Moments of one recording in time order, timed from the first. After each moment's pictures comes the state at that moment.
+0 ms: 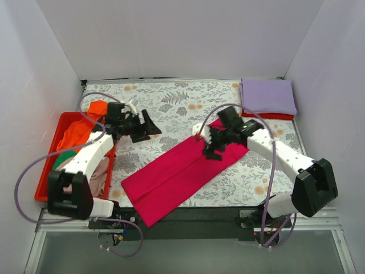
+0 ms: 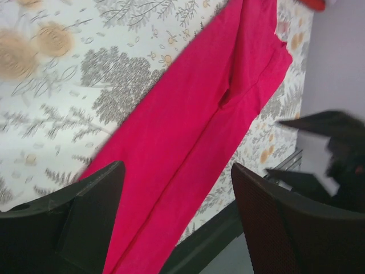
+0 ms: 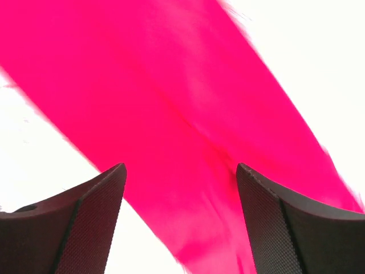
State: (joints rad) left arm -0.14 1.29 0.93 -0.40 0.56 -0.56; right arm 0.70 1.42 1.08 -0.68 -0.52 -0.87
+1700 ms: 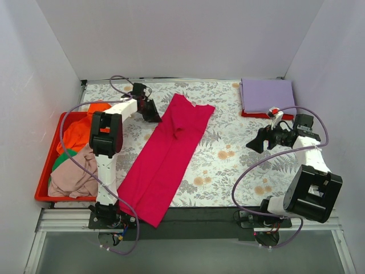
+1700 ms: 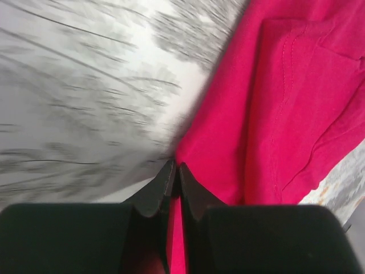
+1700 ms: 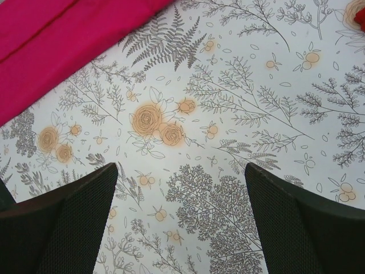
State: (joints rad) left arm -0.22 2.26 1.71 -0.51 0.37 -0.51; right arm -0.33 1.33 0.85 -0.59 -1.01 -0.63
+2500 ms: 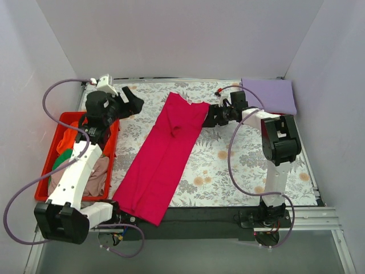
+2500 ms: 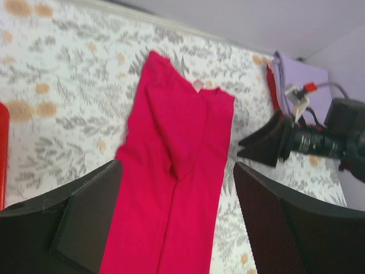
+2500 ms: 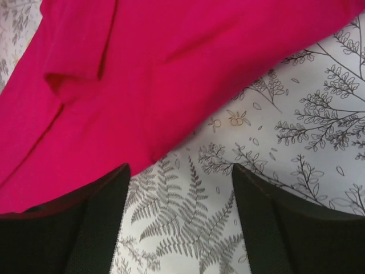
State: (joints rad) left arm -0.15 1.16 1.10 -0.21 0.17 -0.45; right arm 0.24 2.01 1.30 -0.11 -0.69 0.08
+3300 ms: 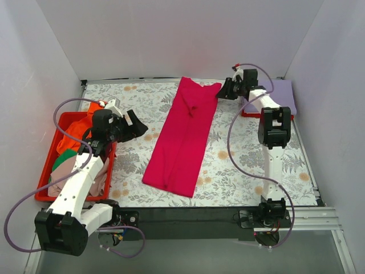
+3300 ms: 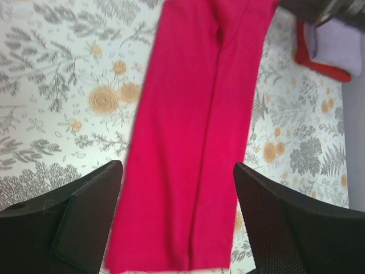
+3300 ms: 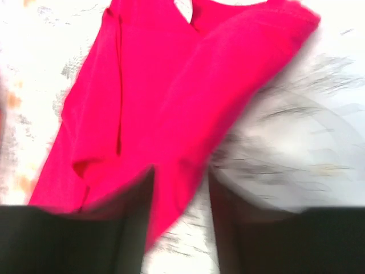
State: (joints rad) left arm -0.15 1.02 0.88 -0.38 0.25 -0.51; right arm 0.11 2.43 1.96 -0.21 -0.67 0.30
